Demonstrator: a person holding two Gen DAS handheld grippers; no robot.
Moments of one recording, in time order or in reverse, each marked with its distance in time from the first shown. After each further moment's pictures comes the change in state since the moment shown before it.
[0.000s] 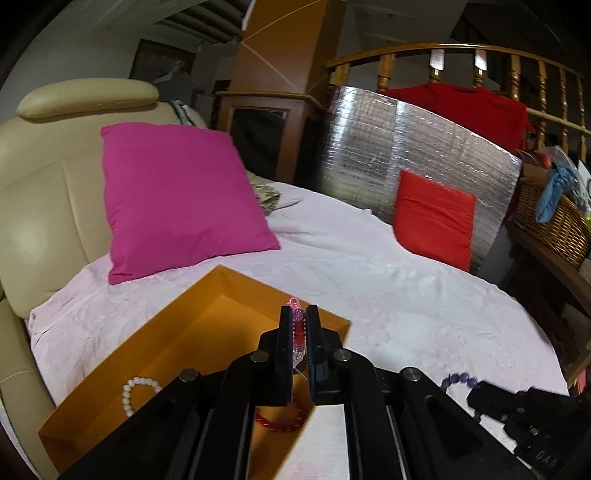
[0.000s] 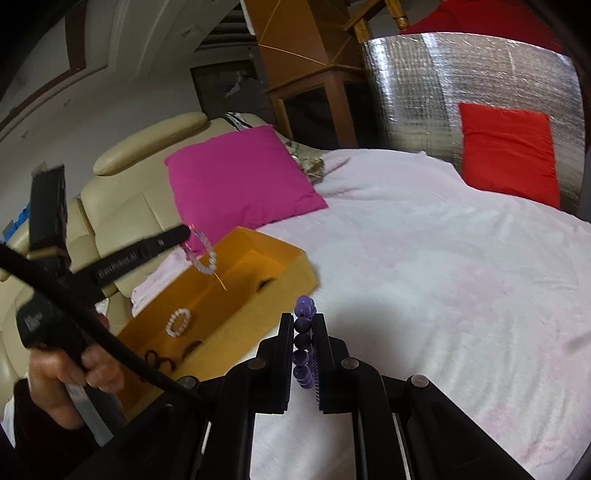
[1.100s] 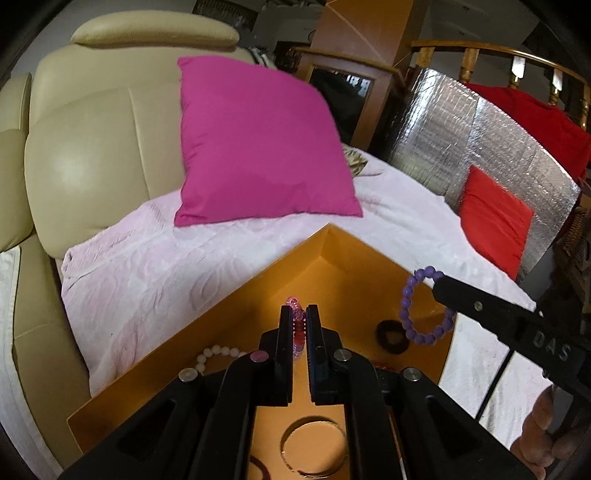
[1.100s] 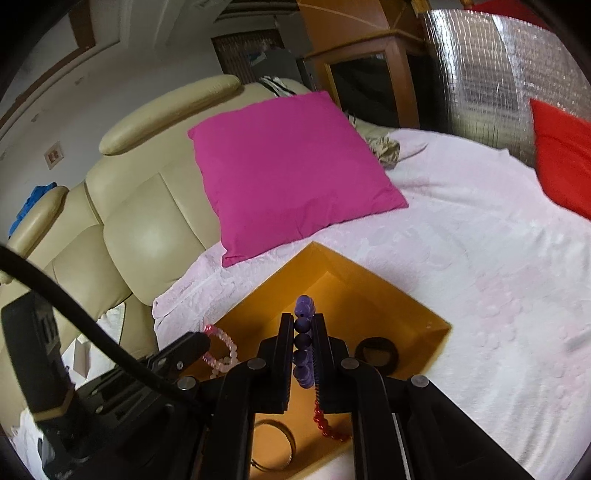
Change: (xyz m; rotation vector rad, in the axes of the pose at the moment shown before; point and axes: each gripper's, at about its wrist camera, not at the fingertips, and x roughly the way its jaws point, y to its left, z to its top) left arm 0.026 0.104 -0.017 -0.176 0.160 0.145; right arm 0.143 0.098 0.074 -0.021 0.146 0.097
